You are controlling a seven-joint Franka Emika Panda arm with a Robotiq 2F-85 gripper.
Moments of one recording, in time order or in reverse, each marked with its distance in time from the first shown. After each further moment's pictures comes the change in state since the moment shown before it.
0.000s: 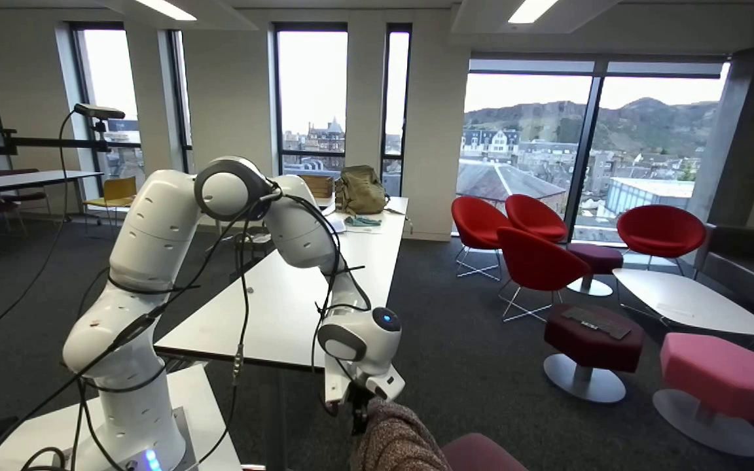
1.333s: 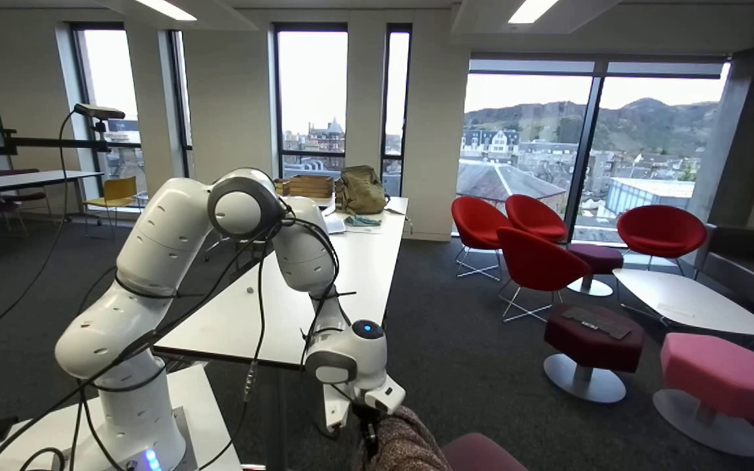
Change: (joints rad) arm -0.140 0.101 0.101 -0.058 -0.270 0.410 0.140
